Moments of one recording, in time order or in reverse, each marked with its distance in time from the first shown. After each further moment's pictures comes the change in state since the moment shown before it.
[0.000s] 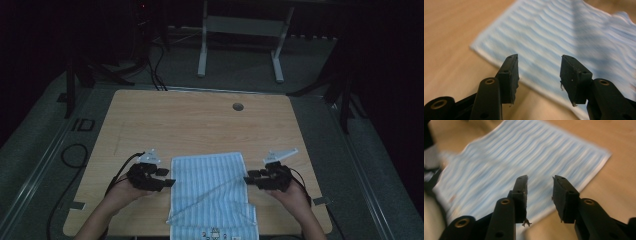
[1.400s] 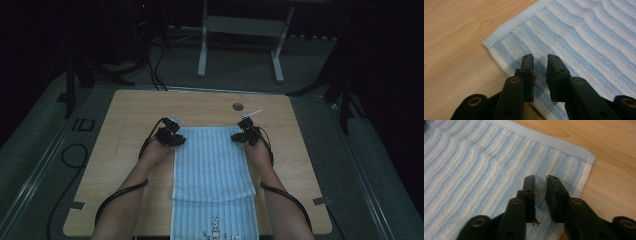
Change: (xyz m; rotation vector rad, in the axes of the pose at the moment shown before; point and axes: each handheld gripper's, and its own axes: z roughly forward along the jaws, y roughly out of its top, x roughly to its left) left arm 0.105 0.080 0.098 0.115 0.257 -0.121; right arm -0.118 0.089 0.120 0.113 -0.274 0.199
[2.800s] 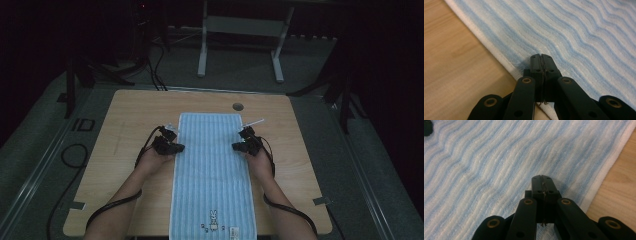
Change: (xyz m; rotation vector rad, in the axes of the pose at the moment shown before) left arm -0.011 -0.029 -0.013 -0.036 -0.099 -0.008; right arm 0.020 -0.031 -0.014 -0.005 0.040 0.024
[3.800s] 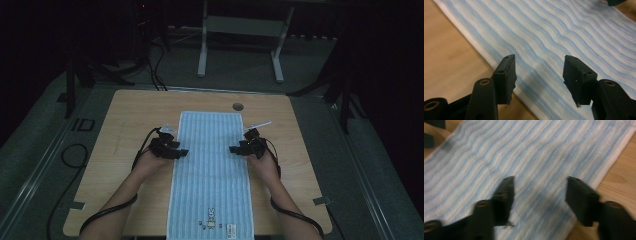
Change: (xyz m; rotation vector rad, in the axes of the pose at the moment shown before) left arm -0.013 -0.012 -0.024 -0.074 -0.060 0.012; right arm 0.003 -0.011 -0.022 -0.082 0.056 -0.036
